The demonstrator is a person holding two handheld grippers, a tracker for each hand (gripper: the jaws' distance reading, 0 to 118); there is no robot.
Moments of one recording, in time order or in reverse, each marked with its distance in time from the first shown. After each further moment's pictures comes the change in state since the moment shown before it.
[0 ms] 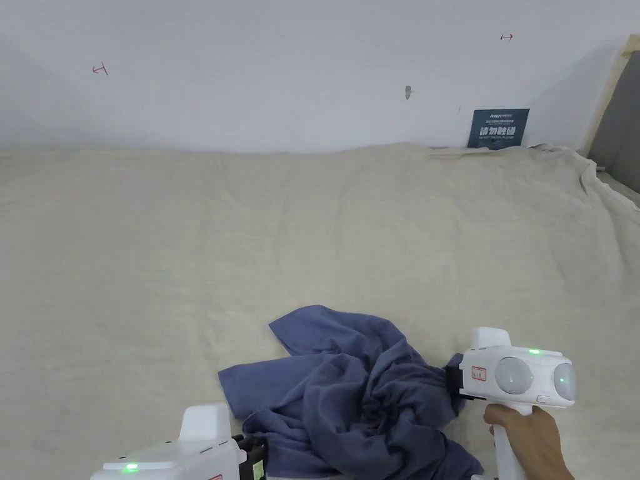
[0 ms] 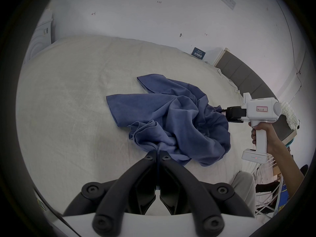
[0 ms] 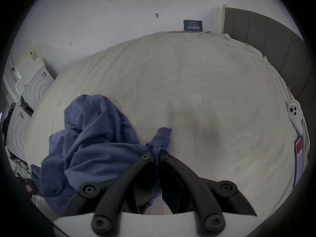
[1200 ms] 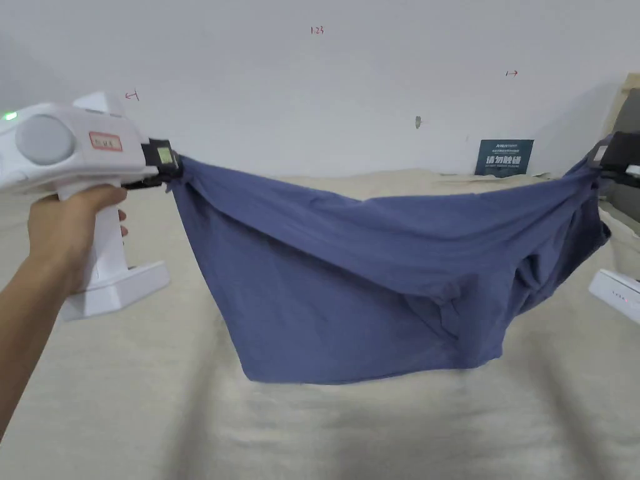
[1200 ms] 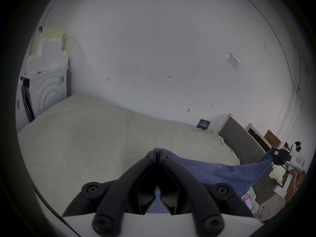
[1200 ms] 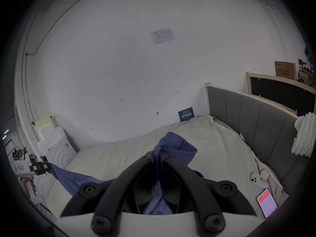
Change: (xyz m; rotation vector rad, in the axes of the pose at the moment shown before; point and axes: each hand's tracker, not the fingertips) left arm -0.016 0.298 0.169 0.497 0.083 0.013; right arm 0.027 0.187 0.295 0.641 0.077 -0.161
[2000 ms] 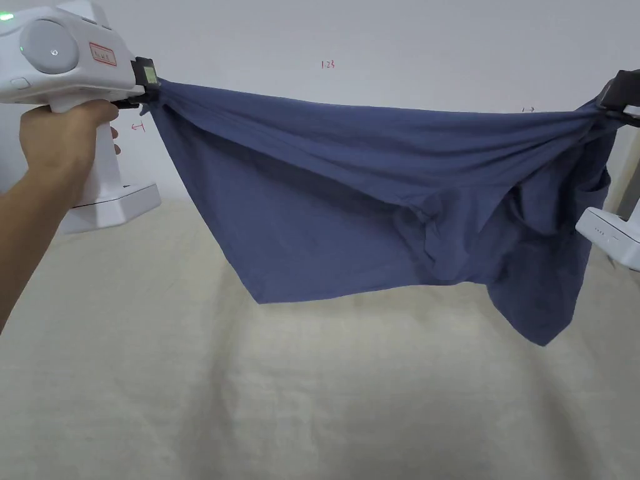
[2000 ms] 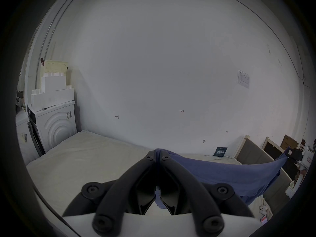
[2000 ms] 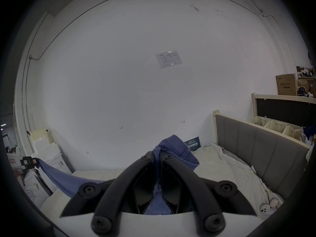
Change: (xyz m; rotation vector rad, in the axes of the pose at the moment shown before) left arm 0.002 0.114 -0.062 0.197 0.128 -0.071; right arm -0.042 0.074 -0.083 0.188 -0.002 0.036
